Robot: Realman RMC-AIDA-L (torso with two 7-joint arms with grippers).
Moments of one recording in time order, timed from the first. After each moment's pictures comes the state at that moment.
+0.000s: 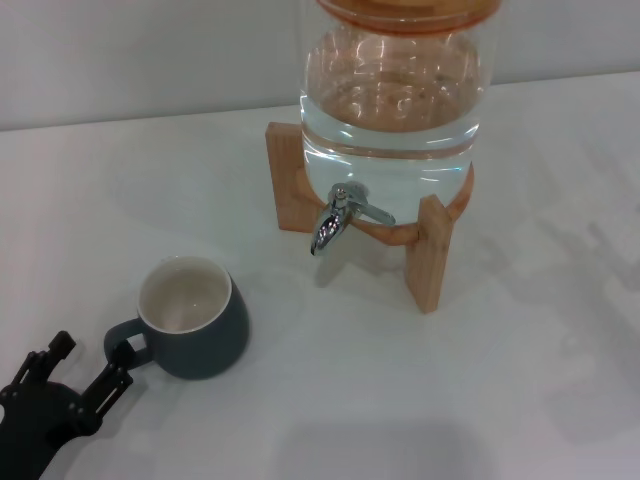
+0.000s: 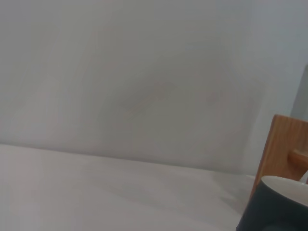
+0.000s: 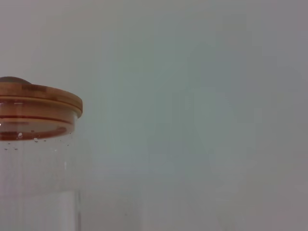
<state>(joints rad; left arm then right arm) -0.24 -2.09 2.83 0.07 -0.85 1.34 -0.54 0.17 2.00 -0.80 -0.17 2.29 1.58 -2.58</state>
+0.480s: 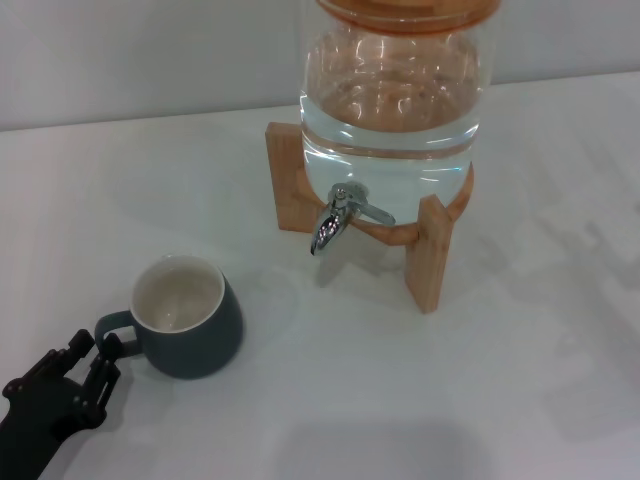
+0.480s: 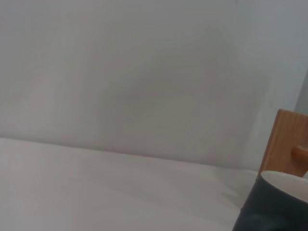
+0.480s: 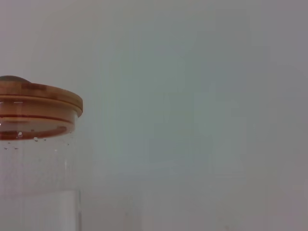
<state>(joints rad) -0.25 -2.08 2.83 0.07 -0.85 1.31 -0.55 0.18 2.00 -0.80 -0.16 2.29 1.57 -2.58</state>
